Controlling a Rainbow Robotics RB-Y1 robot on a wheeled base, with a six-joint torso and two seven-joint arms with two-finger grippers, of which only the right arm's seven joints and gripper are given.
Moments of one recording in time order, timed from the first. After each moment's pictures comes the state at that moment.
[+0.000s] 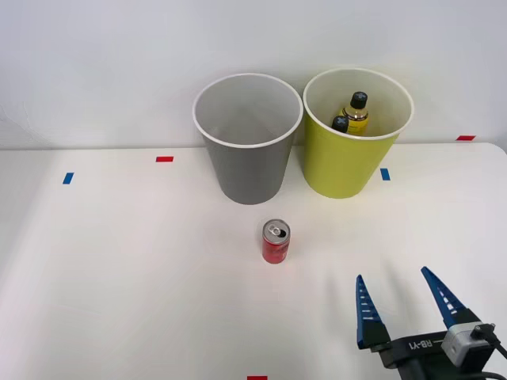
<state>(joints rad) 0.79 -0.25 0.27 -2.06 0.03 -0.43 1.38</state>
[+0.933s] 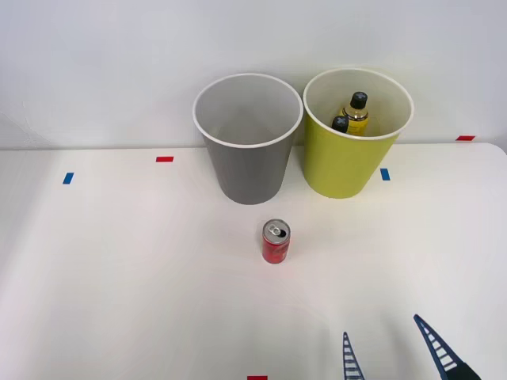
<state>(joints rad) 0.97 -0.19 0.30 -1.95 0.19 -0.65 1.58</state>
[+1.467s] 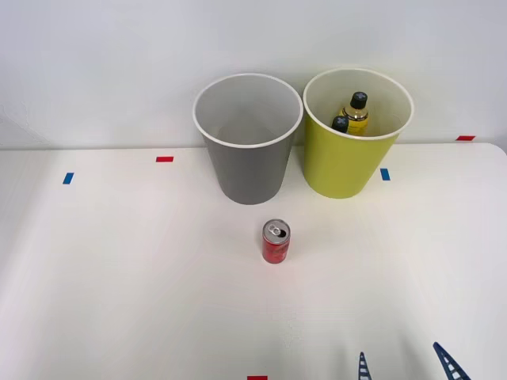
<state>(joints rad) 1.04 -0.20 0.32 -1.95 0.03 -0.63 1.69</state>
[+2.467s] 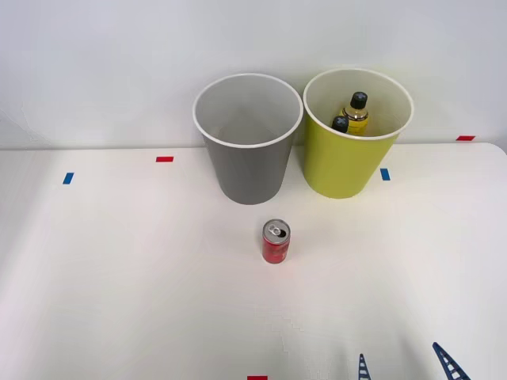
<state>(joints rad) 1.04 -0.20 0.31 -1.95 0.05 -0.62 1.70</state>
